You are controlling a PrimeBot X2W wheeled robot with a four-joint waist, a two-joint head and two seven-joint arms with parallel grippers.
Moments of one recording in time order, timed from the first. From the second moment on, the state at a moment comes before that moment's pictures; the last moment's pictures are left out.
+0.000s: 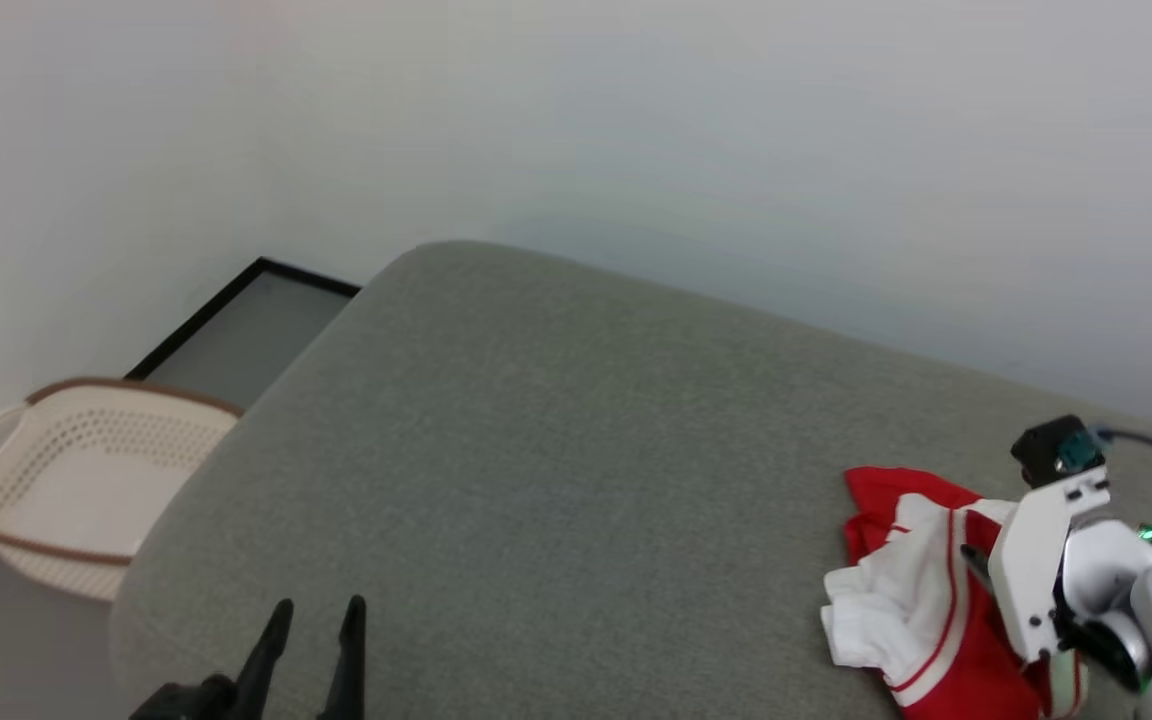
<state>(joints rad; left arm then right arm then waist) 0.10 0.17 -0.05 0.19 -0.37 -0.13 -0.26 -0.42 -0.41 0.35 0.50 0.36 0.13 0.55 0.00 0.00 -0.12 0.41</state>
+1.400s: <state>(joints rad) 0.08 0.16 -0.10 0.21 -0.44 -0.13 -0.26 -0.25 -0.46 0.26 0.44 0.57 0.13 0.67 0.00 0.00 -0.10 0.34</state>
